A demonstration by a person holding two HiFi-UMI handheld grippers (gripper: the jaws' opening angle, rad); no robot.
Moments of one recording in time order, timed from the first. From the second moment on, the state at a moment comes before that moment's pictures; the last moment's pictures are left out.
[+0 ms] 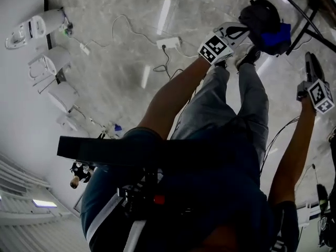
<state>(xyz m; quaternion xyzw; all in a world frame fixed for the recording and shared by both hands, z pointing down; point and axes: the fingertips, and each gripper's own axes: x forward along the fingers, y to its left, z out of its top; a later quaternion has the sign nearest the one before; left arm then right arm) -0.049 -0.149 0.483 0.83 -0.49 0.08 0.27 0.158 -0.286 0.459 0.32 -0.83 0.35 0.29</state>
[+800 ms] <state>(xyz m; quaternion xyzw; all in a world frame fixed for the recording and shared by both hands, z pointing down) -0.081 -0.047 0.178 0.86 -0.50 0.00 0.09 0.146 -0.120 0.036 0.30 -0.94 0.17 0.00</state>
